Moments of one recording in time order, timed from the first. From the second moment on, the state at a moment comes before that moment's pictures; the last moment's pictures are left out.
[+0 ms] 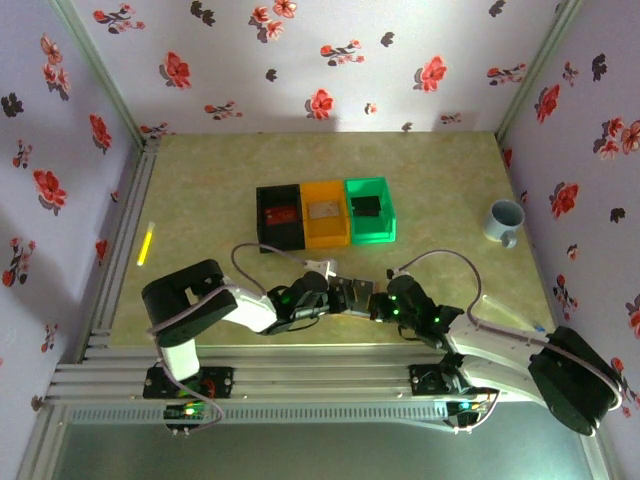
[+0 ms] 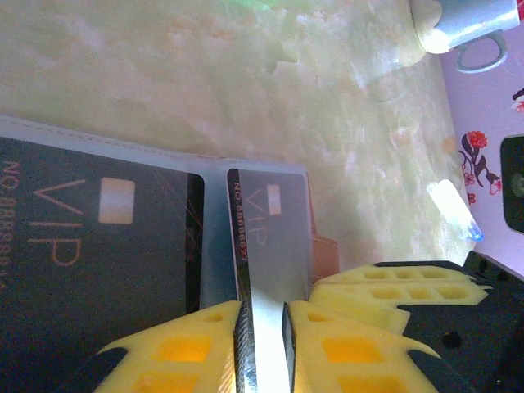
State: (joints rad) left arm -1.13 1.81 0.60 0.69 0.00 -1.06; right arm 0.79 1.01 0.18 0.05 -0.01 0.85
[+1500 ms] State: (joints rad) left arm -1.13 1.81 0.73 0.45 0.06 -0.90; right arm 0.79 0.95 0.17 0.00 -0.02 0.84
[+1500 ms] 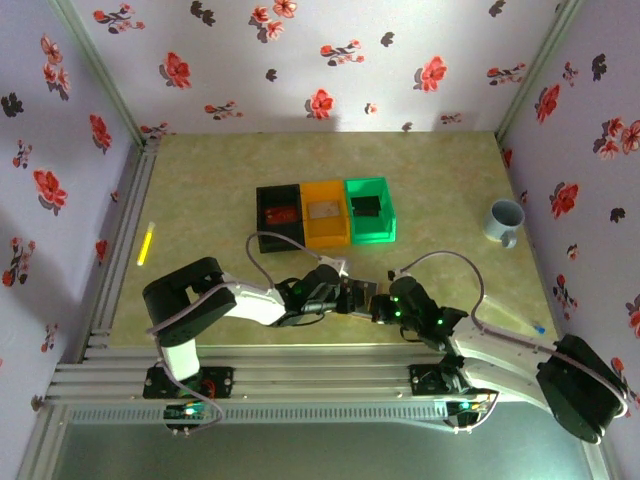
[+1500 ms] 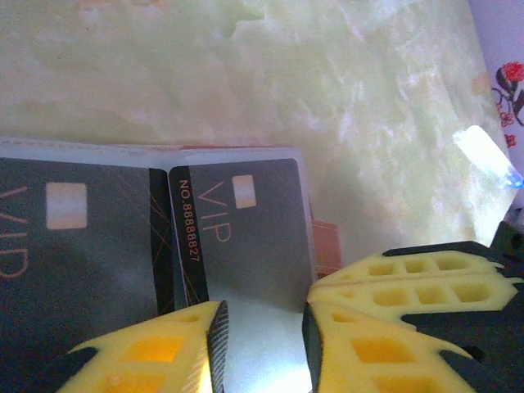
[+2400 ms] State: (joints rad) left arm -1.14 1.77 0.89 0.02 0.00 -0.88; right arm 0.78 0.93 0.15 -0.01 -0.03 0.84
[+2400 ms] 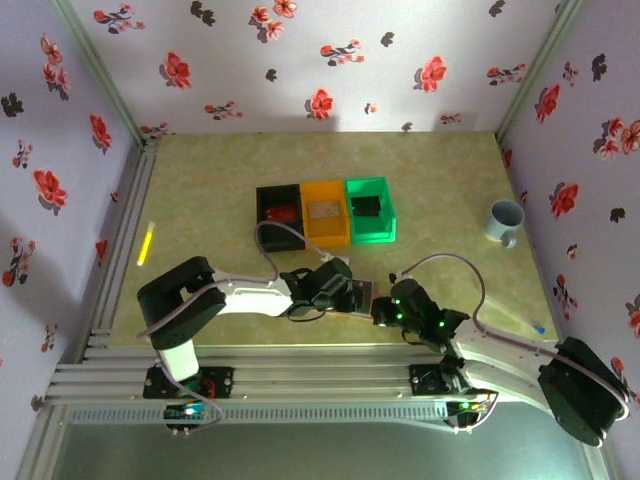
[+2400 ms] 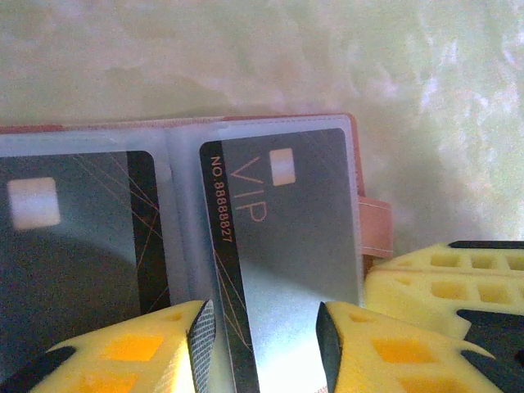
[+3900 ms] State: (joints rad) left arm -1.11 1.74 0.82 0.12 0.05 -0.89; right arm 0.78 0.97 0.15 0.04 -0.04 0.84
